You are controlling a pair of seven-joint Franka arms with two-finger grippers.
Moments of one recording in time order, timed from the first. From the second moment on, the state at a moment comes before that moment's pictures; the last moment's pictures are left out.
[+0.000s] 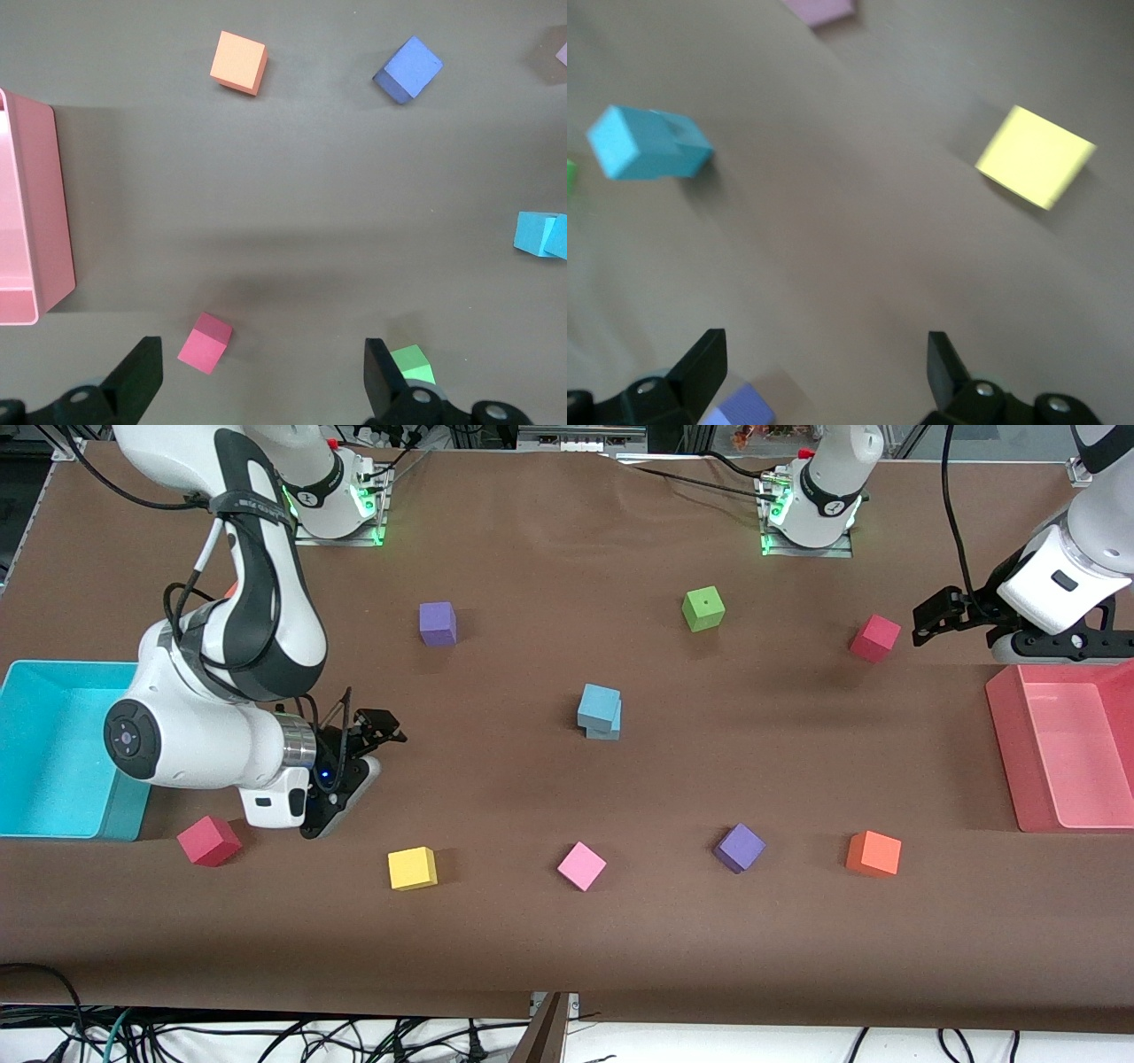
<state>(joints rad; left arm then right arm) -0.03 -0.06 -0.03 -1.75 -0.01 1.62 -0.07 0.53 0.61 -0.39 -1.28 0.50 1.68 -0.67</state>
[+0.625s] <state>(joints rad) 0.02 0.03 -0.07 -1.64 -0.01 1.57 -0.07 0.48 0.60 -0.54 -1.26 0.24 1.81 -0.67</state>
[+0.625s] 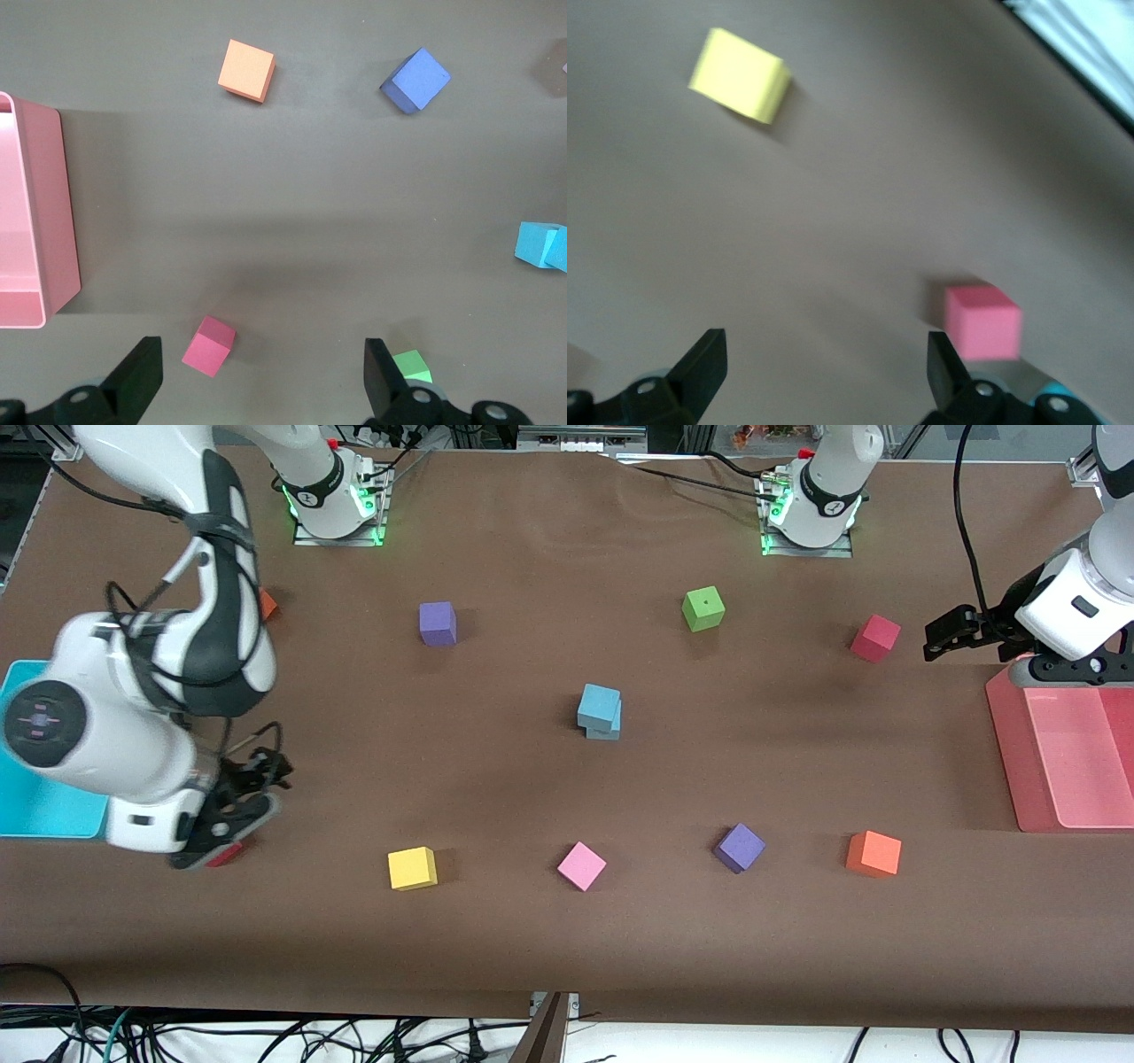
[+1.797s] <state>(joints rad) -0.04 0.00 0.01 -1.63 -0.01 1.57 -0.05 0.08 0.10 -0.21 -1.58 0.05 1.60 -0.35</state>
